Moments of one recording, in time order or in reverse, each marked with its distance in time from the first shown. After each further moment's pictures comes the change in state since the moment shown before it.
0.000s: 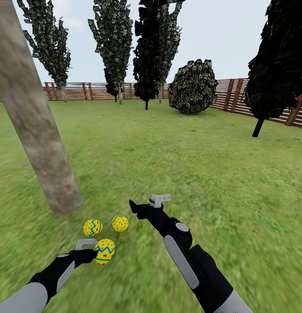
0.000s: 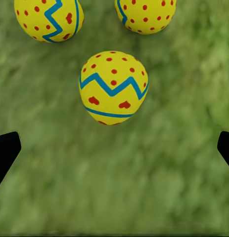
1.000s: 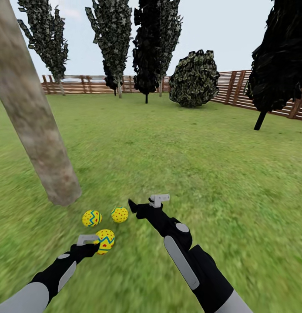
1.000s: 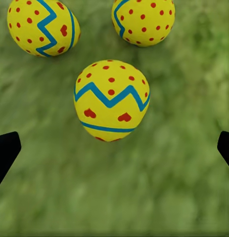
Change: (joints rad) left arm -0.001 -0.008 -0.007 0.001 -0.009 -0.159 0.005; right arm 0.001 -0.003 0.007 -0.006 0.002 -0.019 0.016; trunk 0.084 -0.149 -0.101
